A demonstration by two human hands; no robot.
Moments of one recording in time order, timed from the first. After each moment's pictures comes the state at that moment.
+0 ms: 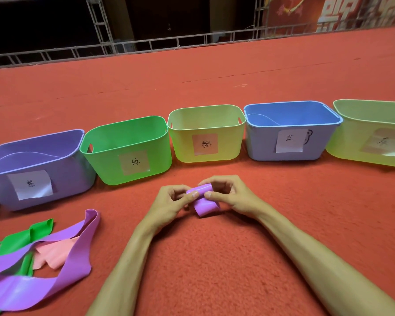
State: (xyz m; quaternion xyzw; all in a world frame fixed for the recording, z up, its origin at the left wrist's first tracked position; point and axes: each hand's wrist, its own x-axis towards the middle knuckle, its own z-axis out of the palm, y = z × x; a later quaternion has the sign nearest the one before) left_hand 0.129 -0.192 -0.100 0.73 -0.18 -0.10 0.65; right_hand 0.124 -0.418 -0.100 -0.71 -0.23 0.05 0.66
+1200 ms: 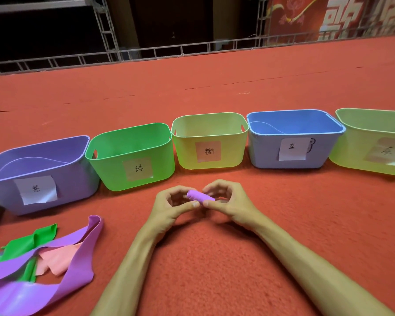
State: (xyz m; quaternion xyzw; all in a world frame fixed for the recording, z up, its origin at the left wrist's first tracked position) left_hand 0.128 -0.188 -0.096 0.70 -0.17 -0.05 0.69; right_hand 0.115 -0.402 -0.095 -0.74 -0.15 -0.03 0.65
